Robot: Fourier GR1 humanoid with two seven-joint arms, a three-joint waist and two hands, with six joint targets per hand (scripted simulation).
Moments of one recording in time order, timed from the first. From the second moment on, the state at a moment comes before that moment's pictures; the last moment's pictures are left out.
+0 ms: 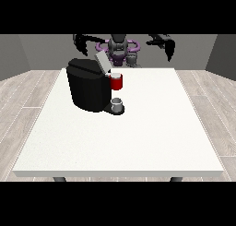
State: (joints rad) left arm -0.34 0.04 0.25 -1.19 -0.03 -0.29 -0.10; right arm -0.38 -0.17 -0.08 -1.31 -0.07 0.06 0.01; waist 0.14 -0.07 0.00
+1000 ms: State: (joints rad) left arm -0.25 0.08 0.19 -1.38 0.02 -0.23 -0.06; right arm -0.59 -0.17 -0.09 -1.10 -0.01 0.07 -0.06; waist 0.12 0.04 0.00
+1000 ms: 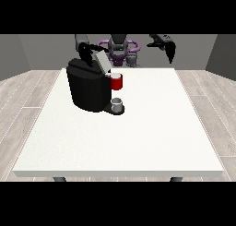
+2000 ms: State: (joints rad) left arm -0.26 0.12 0.19 -1.34 0.03 -0.19 -0.09; right arm -0.73 -0.12 -0.04 -1.02 0.06 0.06 -0.05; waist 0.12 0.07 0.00
